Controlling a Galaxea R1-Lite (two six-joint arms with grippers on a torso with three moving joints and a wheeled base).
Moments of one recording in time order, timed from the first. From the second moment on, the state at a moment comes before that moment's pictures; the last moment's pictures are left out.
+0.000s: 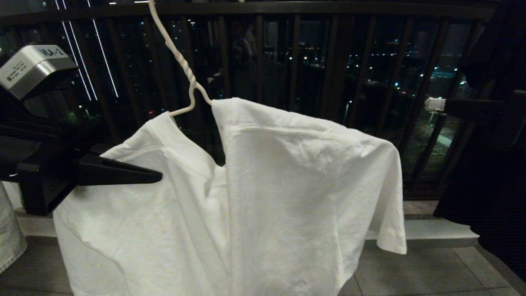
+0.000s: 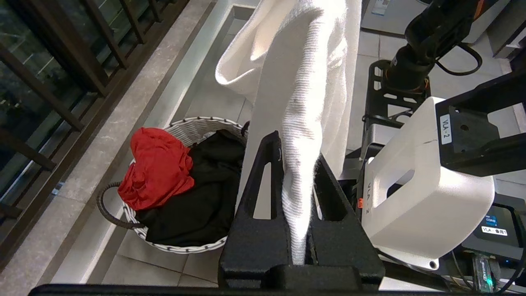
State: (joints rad) left arm -0.06 1.45 -1.42 0.83 -1.17 0.83; right arm 0.33 1.19 -1.02 -0.14 0.17 0.16
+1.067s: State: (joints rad) left arm -0.06 1.45 -1.41 0.83 -1.17 0.82; right arm 0.33 1.16 -1.01 -0.14 0.17 0.13
